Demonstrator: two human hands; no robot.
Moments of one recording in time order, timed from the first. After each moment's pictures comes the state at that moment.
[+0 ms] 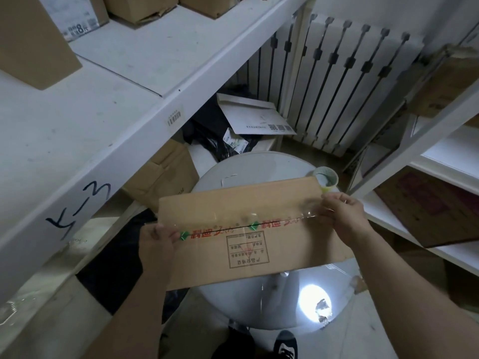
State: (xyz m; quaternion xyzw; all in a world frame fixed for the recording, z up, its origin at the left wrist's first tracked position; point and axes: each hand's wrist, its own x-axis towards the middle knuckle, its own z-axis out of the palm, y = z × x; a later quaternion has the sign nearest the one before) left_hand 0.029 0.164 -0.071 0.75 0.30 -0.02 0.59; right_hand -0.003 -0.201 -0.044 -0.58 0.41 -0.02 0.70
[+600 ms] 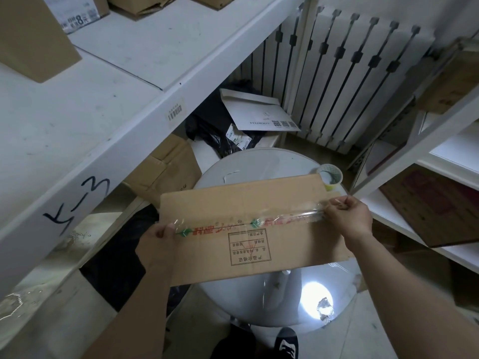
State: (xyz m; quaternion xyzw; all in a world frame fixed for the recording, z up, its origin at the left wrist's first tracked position) left_hand 0.026 0.166 -0.076 0.88 0.25 0.01 0.40; right_hand -0.010 -0.200 -0.061 -0.74 0.45 -0.05 0.49
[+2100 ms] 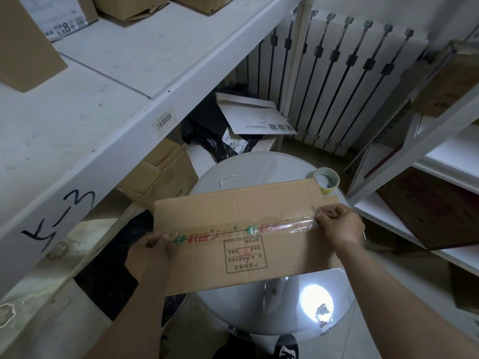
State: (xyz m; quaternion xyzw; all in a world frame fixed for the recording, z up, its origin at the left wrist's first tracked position) left_hand 0.028 0.159 -0.070 0.86 0.33 0.01 0.40; right_hand -0.009 -0.191 -0.066 -0.79 0.45 -0.04 0.42
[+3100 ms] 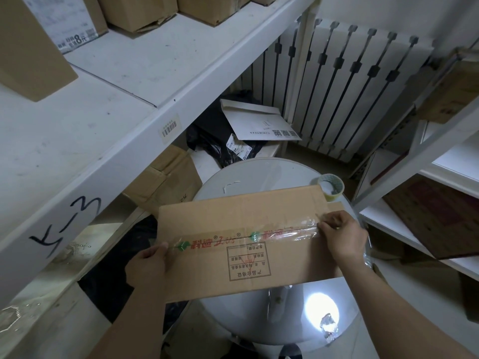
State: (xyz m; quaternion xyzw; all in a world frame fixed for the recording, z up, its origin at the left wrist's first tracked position) left_hand 0.031 0.175 -0.083 0.76 0.44 -0.01 0.47; right_hand -0.014 -0.189 -0.081 -0.85 0.38 -0.06 0.36
